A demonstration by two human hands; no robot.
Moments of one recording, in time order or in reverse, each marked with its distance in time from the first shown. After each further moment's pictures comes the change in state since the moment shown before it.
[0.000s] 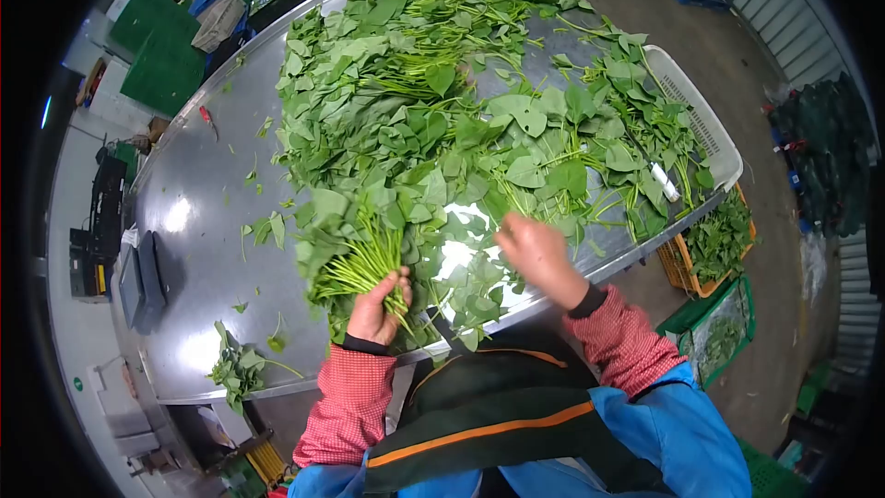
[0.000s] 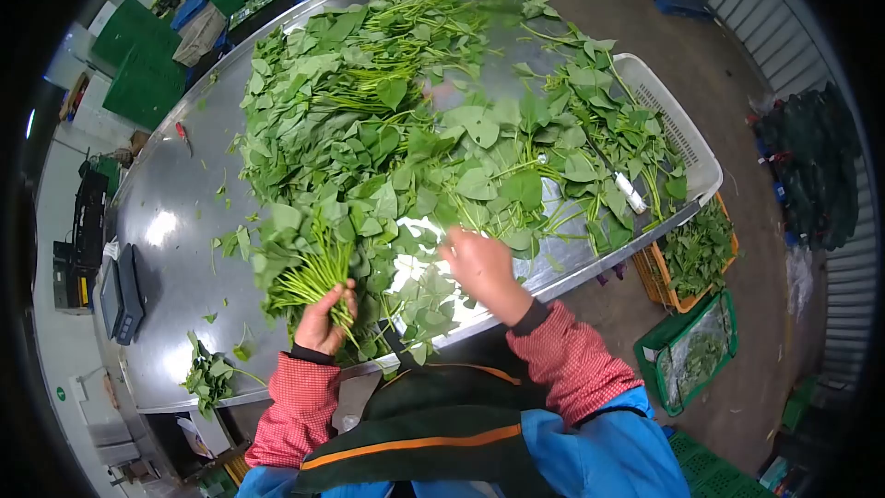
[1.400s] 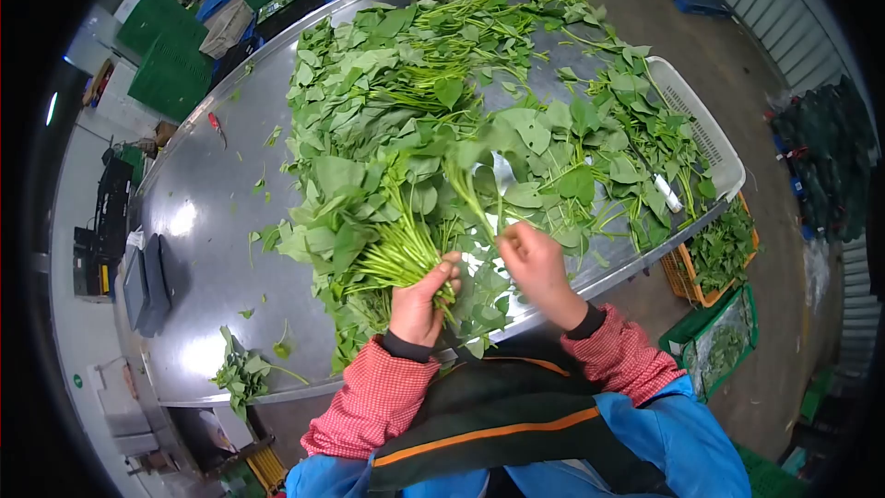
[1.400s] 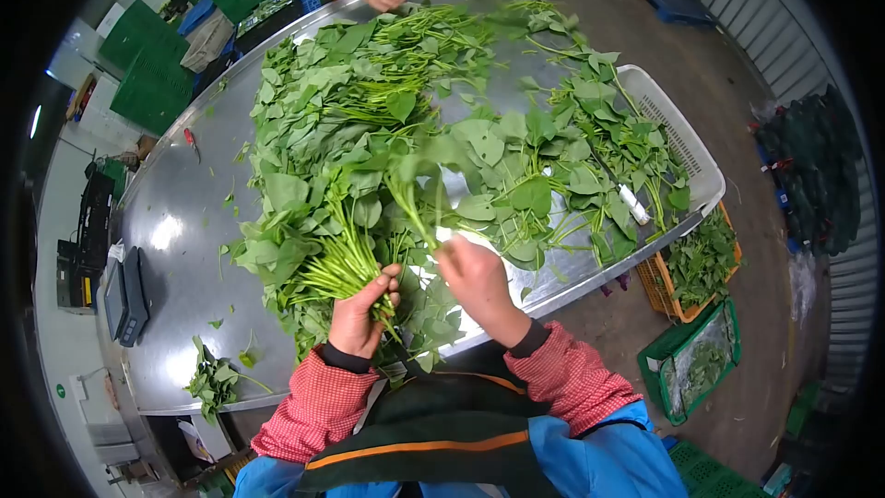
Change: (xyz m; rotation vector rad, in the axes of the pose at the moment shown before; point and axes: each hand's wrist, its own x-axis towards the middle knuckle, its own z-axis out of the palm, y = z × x) left_hand -0.011 -0.026 0.090 0.218 -0.058 0.219; right_hand -0.003 -0.033 -0.014 0.464 0.327 -0.027
